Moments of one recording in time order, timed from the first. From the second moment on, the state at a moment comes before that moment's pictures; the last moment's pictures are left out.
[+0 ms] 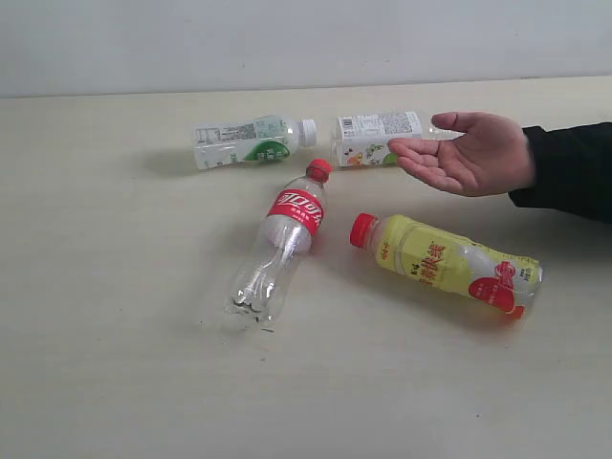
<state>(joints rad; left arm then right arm) -0.16 0.01 0.00 0.28 0.37 -0.37 -0.03 0.00 0.00 0.11 0.29 0.00</state>
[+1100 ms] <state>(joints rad) -0.16 0.01 0.00 0.39 0.15 -0.37 -0.03 0.00 0.00 0.11 0.29 0.00</state>
